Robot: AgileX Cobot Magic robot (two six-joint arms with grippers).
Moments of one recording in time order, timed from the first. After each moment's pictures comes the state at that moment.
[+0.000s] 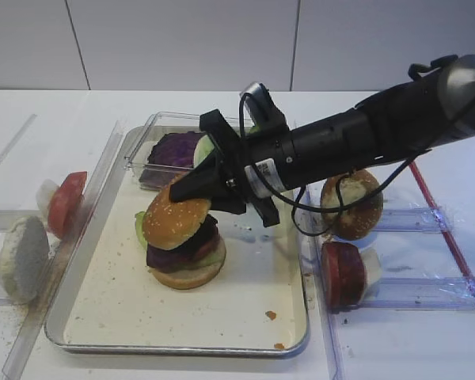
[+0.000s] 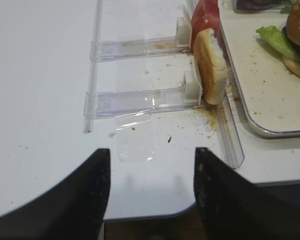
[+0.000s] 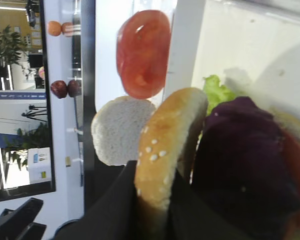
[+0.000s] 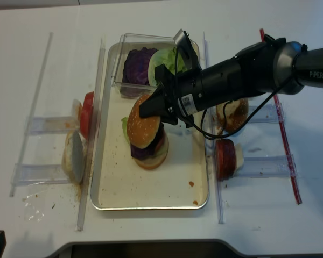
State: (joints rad) left arm -0.05 -0.02 -0.48 0.03 1.18 0.01; right arm 0.41 1.97 -1.10 1.64 1.02 -0.86
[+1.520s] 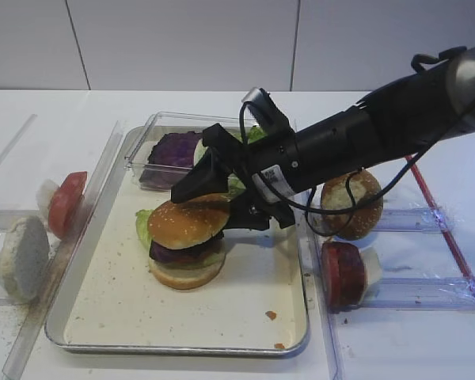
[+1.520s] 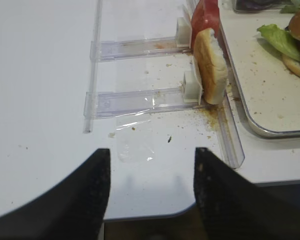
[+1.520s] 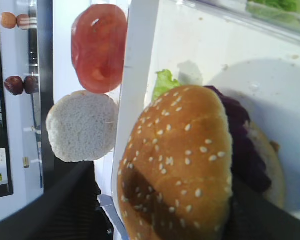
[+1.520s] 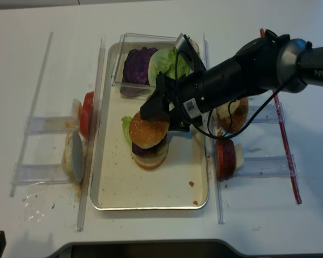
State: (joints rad) left arm -0.05 -0.02 -0.48 0.03 1.18 0.01; right arm 0.41 1.94 -1.10 1.50 0.94 -0.81
